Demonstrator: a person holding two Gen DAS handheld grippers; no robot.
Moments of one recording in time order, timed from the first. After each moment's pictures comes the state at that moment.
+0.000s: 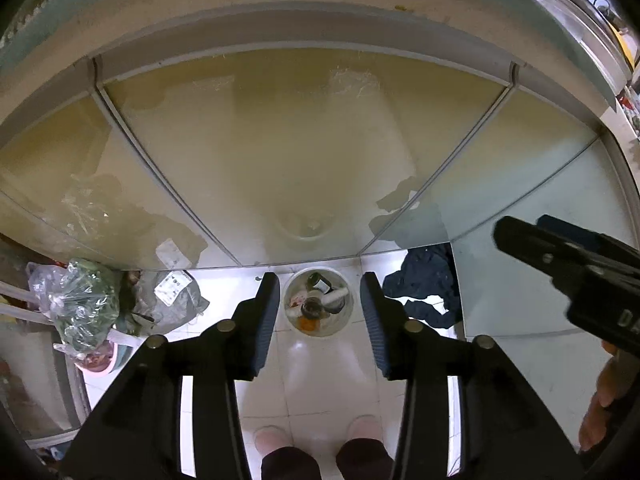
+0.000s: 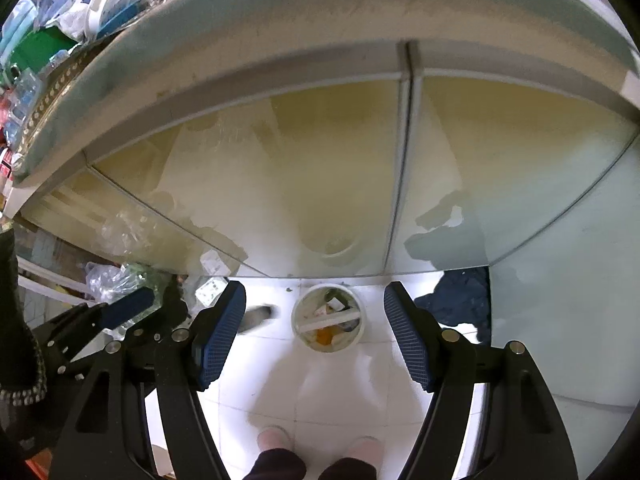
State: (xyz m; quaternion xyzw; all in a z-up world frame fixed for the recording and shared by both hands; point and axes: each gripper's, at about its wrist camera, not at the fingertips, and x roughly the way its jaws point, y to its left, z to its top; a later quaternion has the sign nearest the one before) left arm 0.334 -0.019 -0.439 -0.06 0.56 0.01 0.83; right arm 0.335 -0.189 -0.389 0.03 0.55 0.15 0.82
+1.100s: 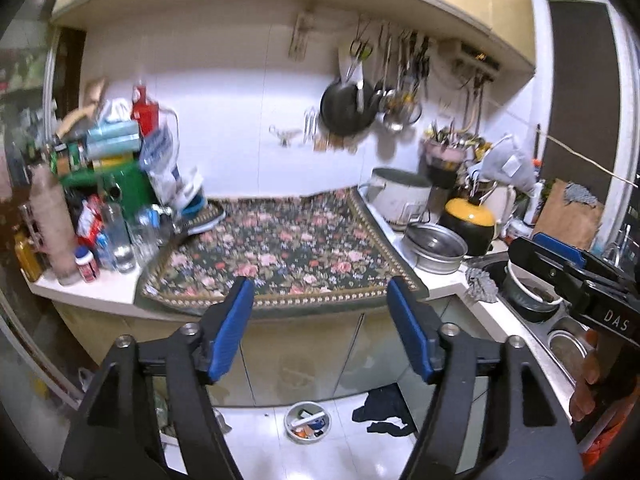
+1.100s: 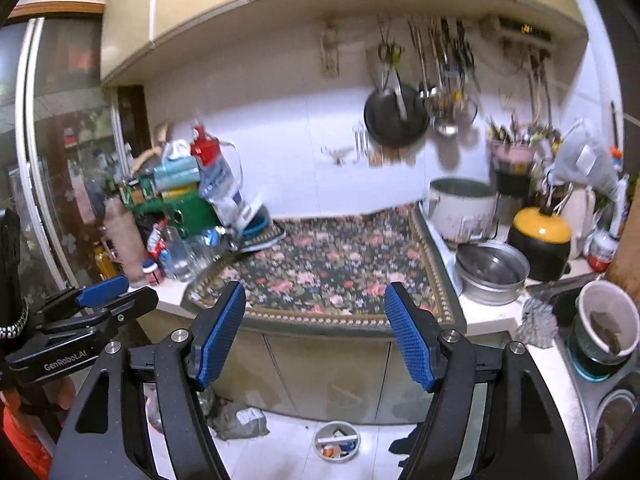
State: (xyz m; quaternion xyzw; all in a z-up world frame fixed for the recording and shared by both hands) left arm 0.058 -0.007 -0.009 -0.05 0.22 -0.02 0.97; right arm 0.094 -0.217 -0.017 0.01 0.20 0.20 0.96
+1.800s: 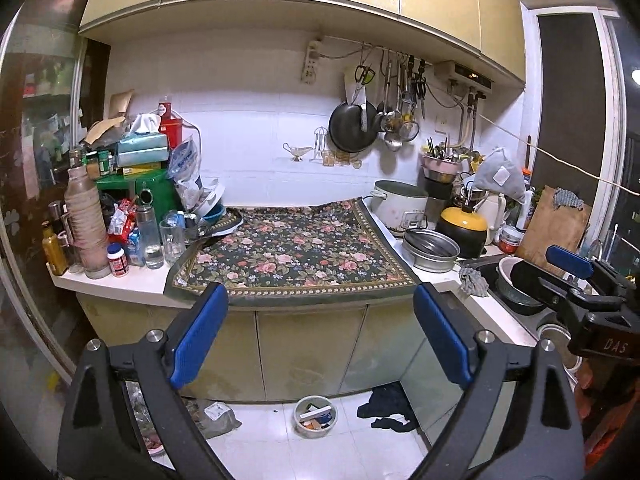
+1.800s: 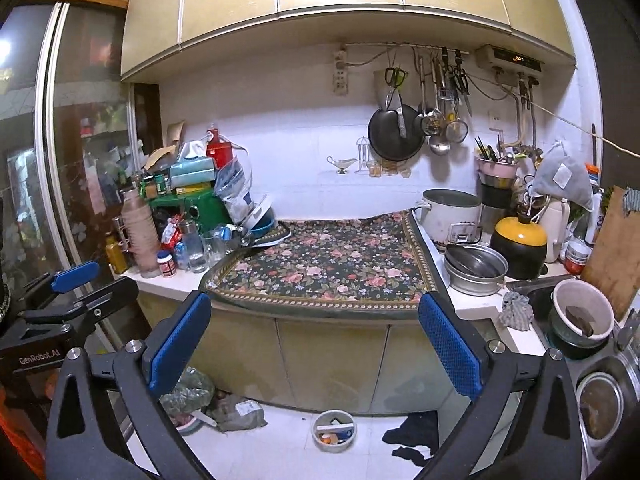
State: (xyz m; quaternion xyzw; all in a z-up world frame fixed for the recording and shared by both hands) left arm -0.046 0.009 0.000 -0.05 0.19 -0.01 0.98; right arm 0.003 -0.194 -0.009 -0.01 0.19 0.18 0.97
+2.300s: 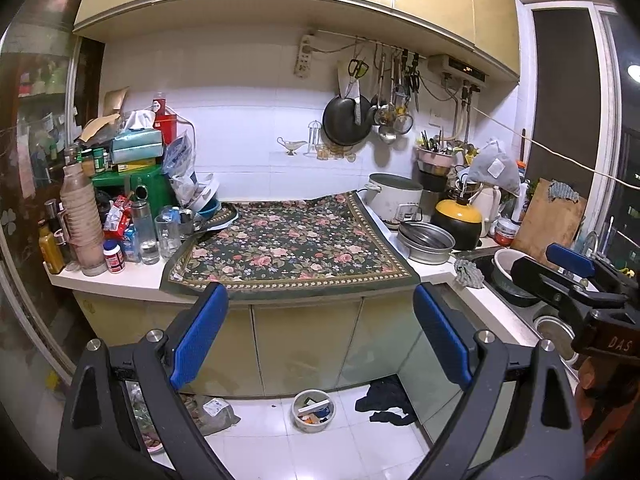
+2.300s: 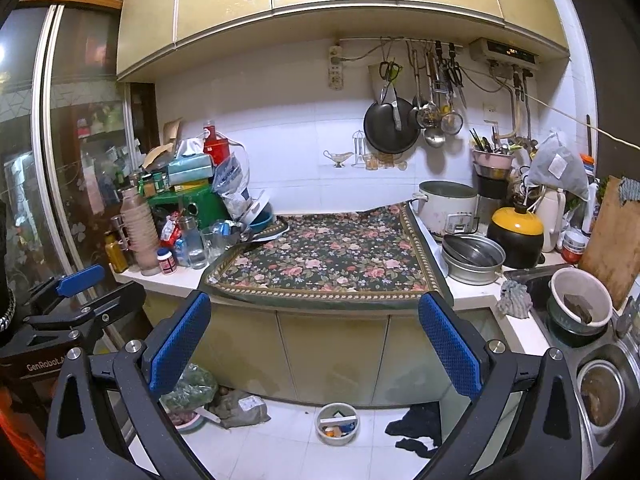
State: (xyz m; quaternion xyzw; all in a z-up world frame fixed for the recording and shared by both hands) left arm -0.051 0.006 -0.005 -0.05 0.20 -0.02 0.98; right arm -0.008 -0.193 -0.012 0.00 0.20 0.17 0.97
